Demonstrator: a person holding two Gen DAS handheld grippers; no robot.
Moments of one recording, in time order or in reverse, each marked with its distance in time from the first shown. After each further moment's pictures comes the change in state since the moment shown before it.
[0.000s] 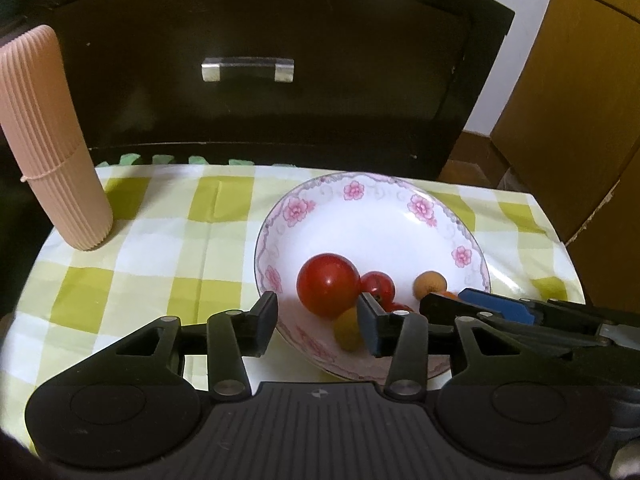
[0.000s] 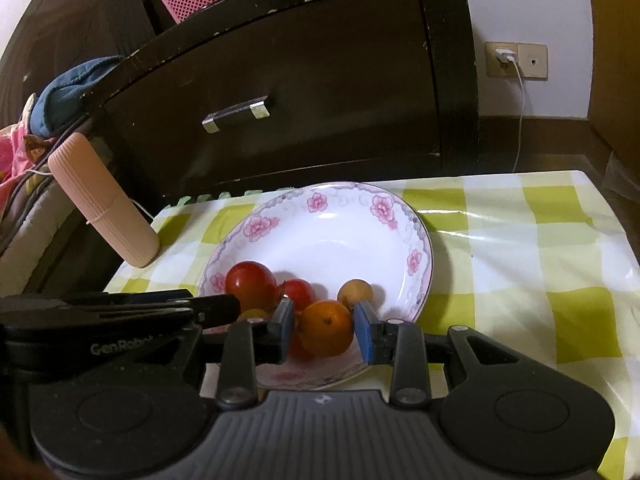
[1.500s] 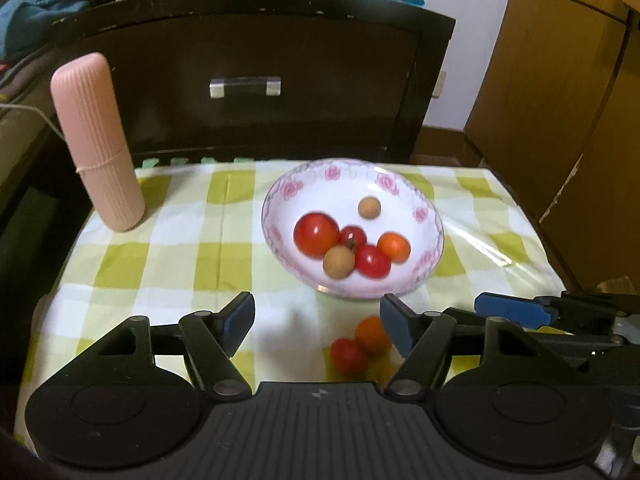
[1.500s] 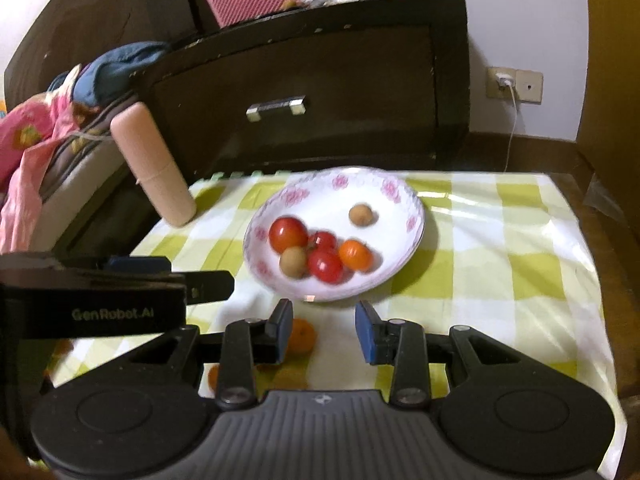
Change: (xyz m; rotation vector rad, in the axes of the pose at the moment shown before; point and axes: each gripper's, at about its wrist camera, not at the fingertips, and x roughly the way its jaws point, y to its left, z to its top) left arm -0.071 -0.004 -0.044 0.075 -0.033 -0.015; right arm -0.078 0.031 -0.049 -0.095 0.007 -0.019
